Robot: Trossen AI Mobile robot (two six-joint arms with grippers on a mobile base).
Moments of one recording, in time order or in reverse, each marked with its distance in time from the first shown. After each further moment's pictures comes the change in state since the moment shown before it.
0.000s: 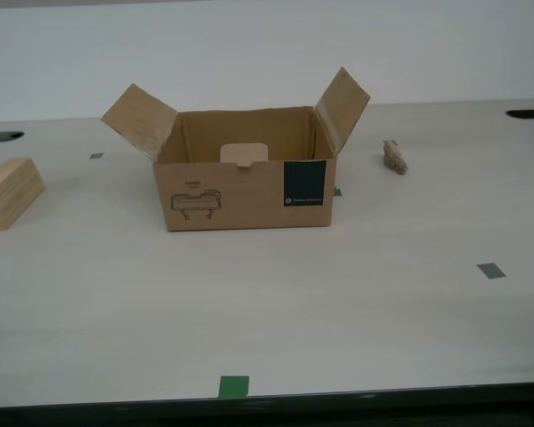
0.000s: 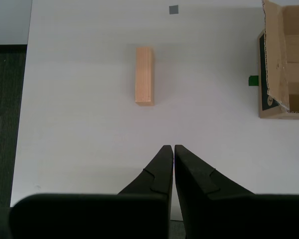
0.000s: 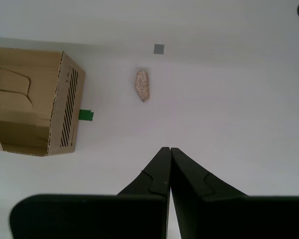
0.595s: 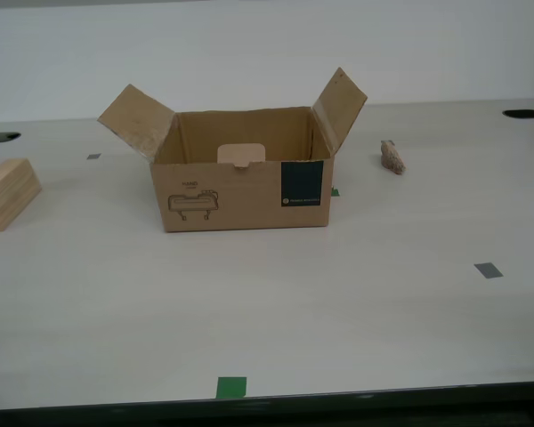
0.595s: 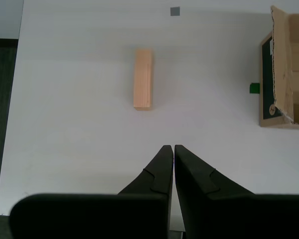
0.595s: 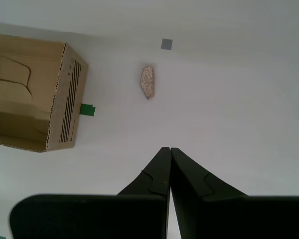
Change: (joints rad) arm 0 0.038 0.056 0.000 0.023 0.000 -0.022; arm 1 0.132 0.009 -0.073 0.091 0.082 0.071
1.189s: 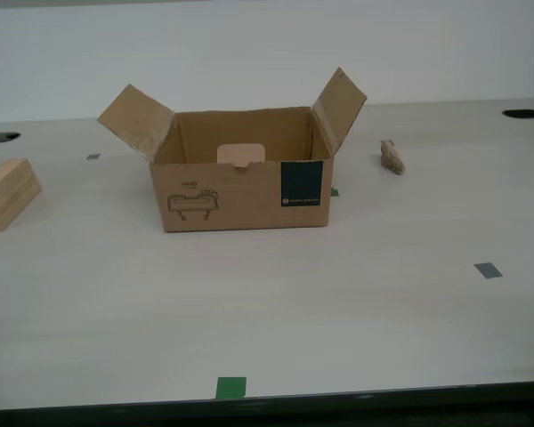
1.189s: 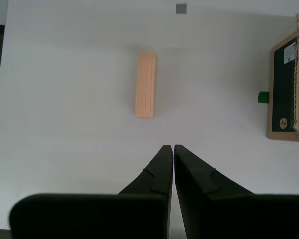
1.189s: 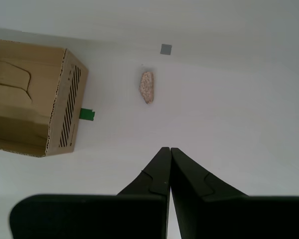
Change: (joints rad) arm 0 0.001 0.000 0.000 0.019 0.000 0.000; arm 1 0.097 0.142 -0.013 0.093 0.066 0.060
